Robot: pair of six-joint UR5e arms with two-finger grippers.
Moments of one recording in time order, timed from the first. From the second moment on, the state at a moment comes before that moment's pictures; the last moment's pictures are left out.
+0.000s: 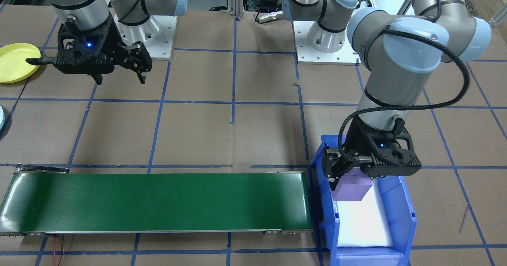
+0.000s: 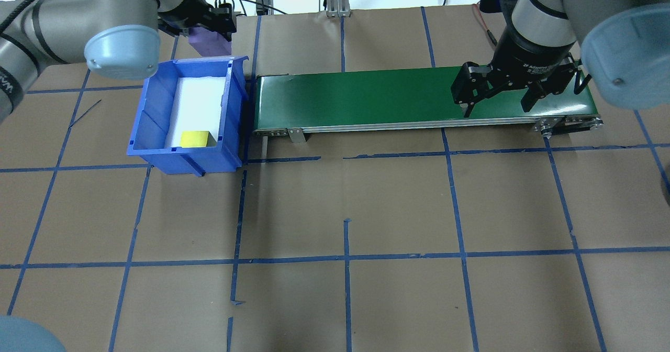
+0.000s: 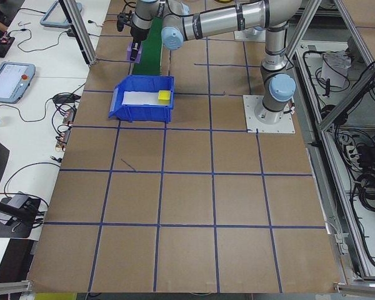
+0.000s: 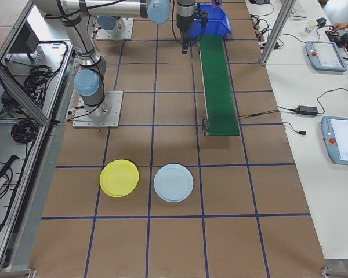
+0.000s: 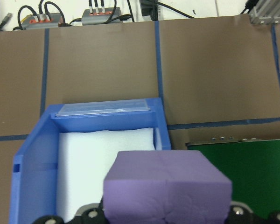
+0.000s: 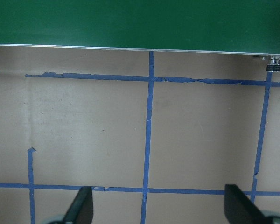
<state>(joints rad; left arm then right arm) -1.59 -1.88 -1.53 -0.94 1.53 -0.05 1.58 -1.61 1.65 -1.62 -1.58 -0.04</state>
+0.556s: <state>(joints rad) -1.68 -2.02 -1.54 -0.91 1.53 -0.22 1.57 -1.61 1.65 -1.62 -1.58 -0.04</state>
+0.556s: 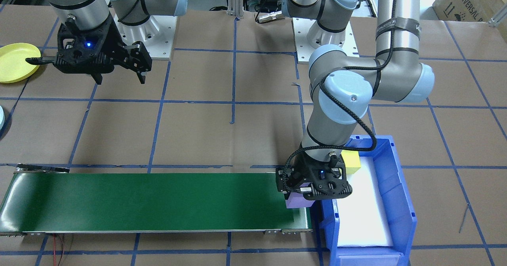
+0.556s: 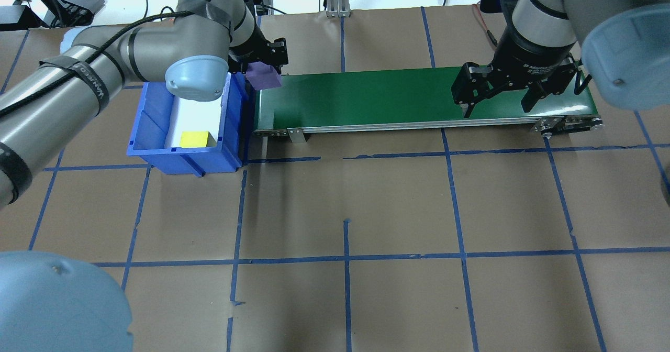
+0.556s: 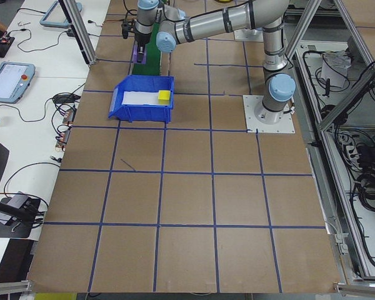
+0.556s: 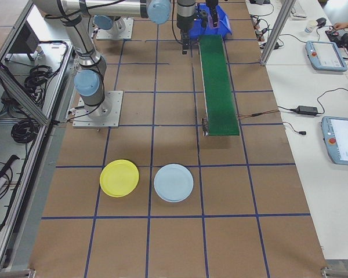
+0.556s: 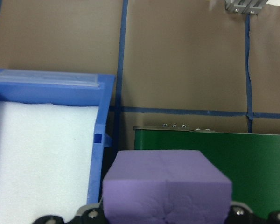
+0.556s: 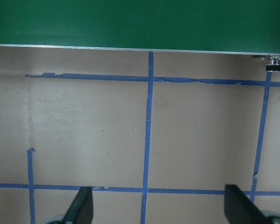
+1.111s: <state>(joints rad) -1.70 -2.05 -1.54 -0.91 1.55 -0.22 1.56 -1.61 1.65 -1.61 -1.58 -0.04</state>
